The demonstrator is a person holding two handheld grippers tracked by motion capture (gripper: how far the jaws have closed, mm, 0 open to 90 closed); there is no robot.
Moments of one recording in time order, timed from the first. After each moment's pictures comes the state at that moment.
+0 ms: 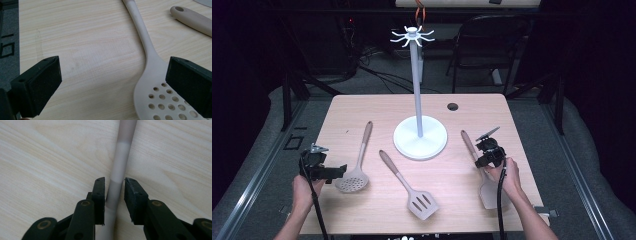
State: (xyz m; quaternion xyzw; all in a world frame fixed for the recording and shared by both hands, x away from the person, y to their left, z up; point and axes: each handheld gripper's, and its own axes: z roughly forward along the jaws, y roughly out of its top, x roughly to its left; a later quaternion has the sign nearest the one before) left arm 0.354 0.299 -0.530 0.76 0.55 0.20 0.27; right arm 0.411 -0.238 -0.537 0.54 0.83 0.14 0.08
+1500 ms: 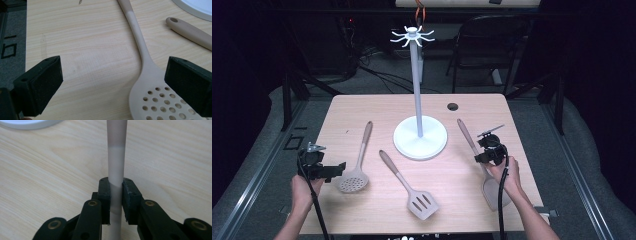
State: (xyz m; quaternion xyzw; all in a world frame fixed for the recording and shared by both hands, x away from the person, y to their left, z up) left arm 0.348 0.298 -0.518 0.75 0.56 0.21 0.29; right arm 0.404 -0.238 -0.519 0.54 0.81 0.21 0.10
